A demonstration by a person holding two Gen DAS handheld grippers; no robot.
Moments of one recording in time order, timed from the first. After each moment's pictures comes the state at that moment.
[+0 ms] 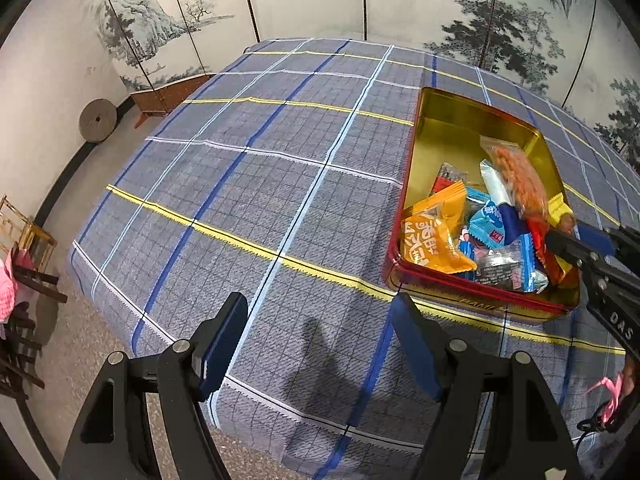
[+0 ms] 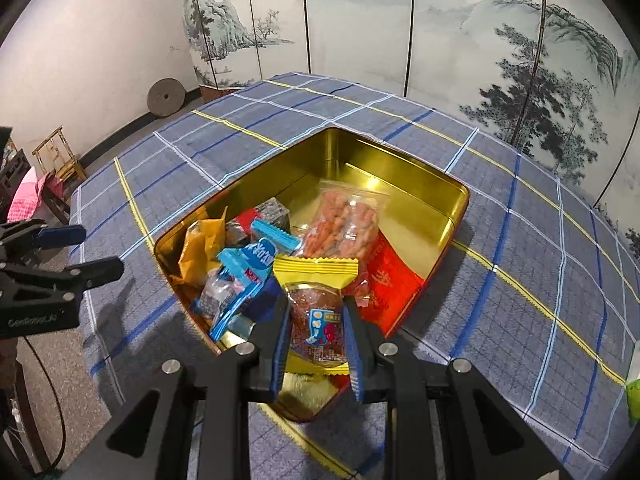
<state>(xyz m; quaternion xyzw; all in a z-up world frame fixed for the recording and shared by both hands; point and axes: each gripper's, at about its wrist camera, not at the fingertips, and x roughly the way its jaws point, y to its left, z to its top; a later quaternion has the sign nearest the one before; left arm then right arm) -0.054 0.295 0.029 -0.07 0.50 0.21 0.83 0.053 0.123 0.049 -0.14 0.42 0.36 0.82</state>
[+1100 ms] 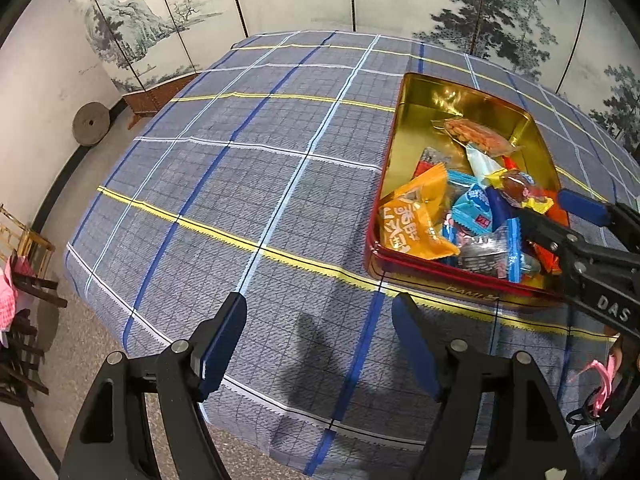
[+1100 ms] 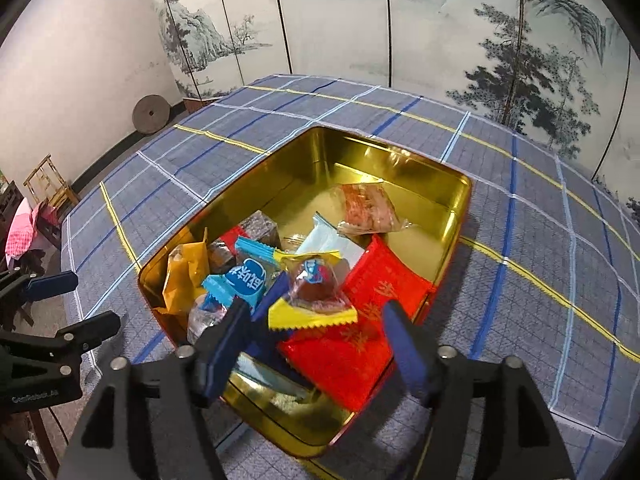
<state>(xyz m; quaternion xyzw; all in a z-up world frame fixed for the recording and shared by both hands) -0.049 0.280 0.023 -0.06 0.52 0.19 0.83 0.065 0.128 0.040 -0.10 0.44 0.33 0.83</state>
